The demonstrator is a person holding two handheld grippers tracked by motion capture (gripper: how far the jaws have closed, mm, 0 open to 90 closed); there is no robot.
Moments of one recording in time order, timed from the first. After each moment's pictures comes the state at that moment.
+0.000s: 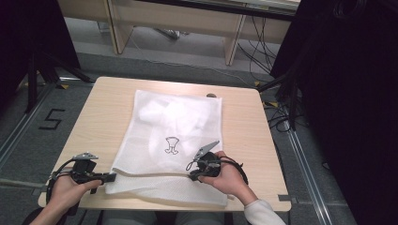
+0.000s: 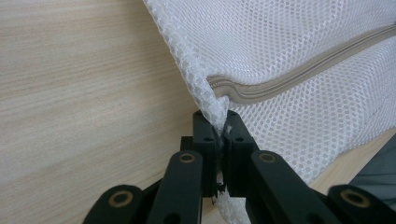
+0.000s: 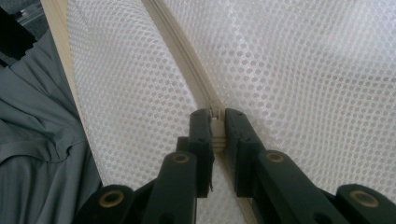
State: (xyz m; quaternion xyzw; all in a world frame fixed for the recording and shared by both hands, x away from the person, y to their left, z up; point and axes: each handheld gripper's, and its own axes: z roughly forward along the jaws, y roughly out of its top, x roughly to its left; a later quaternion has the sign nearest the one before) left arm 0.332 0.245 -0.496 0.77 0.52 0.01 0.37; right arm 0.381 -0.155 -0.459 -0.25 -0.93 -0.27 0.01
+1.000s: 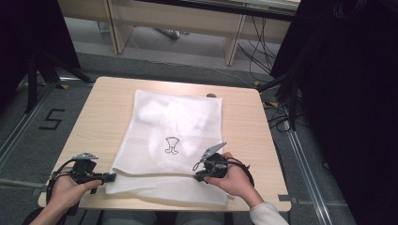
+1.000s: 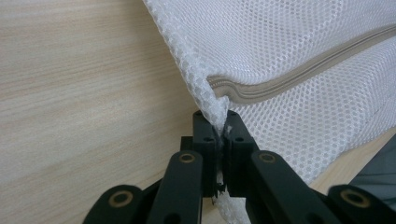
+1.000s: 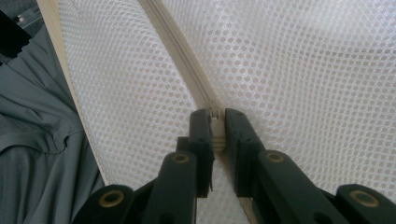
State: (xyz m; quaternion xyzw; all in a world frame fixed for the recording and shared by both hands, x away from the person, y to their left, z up) left arm 0.332 0.245 -0.496 0.77 0.52 0.01 0.37; right arm 0.379 -0.174 -0.459 -0.26 -0.93 -0.27 0.01
